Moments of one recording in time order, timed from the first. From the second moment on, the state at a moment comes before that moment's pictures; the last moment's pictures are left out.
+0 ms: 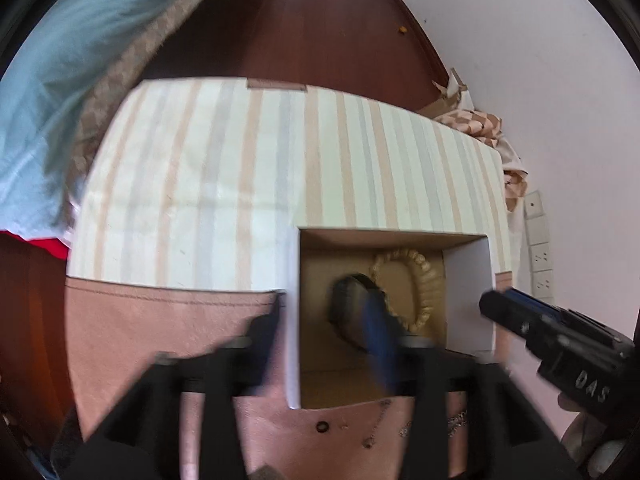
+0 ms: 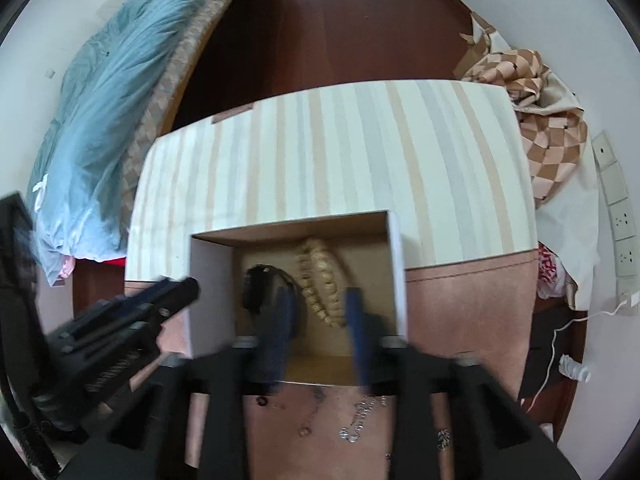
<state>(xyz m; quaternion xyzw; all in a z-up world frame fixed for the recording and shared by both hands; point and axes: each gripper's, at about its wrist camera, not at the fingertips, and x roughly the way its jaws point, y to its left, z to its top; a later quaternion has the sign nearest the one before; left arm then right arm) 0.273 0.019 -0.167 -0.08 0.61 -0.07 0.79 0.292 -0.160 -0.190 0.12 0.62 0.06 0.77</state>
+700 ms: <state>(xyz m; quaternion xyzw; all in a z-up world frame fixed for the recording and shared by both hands) 0.219 0.030 -0.148 0.01 0.55 0.02 0.84 0.228 -0.146 -0.191 -0.02 0.58 -0.01 0.81</state>
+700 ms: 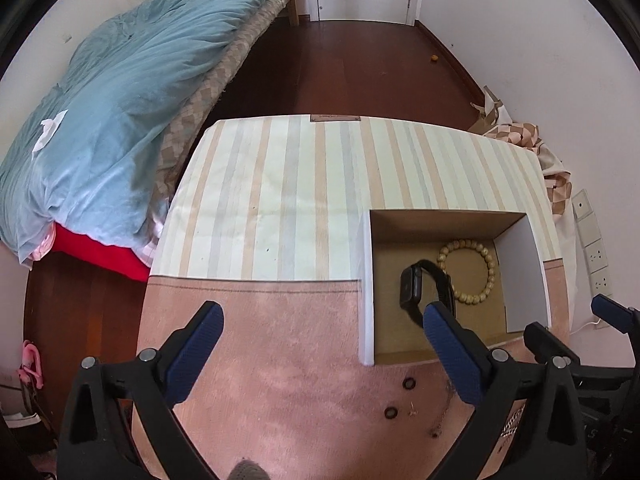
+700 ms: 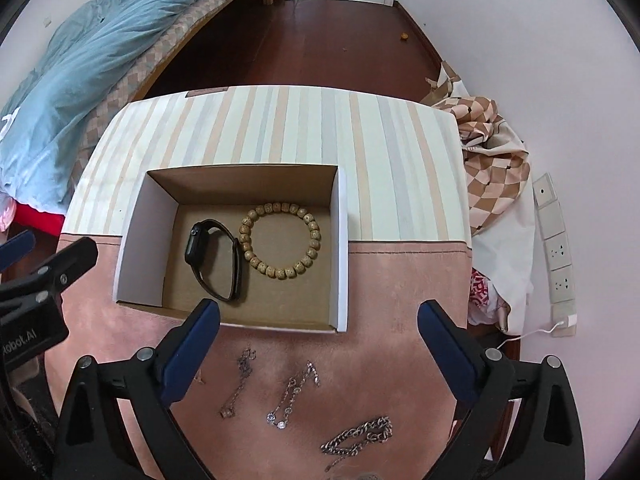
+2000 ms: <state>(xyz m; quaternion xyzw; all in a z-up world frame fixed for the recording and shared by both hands) 0.077 0.032 -0.073 0.02 0.47 0.06 0.88 0.072 -0.185 -0.103 0.08 0.49 -0.05 0.87</state>
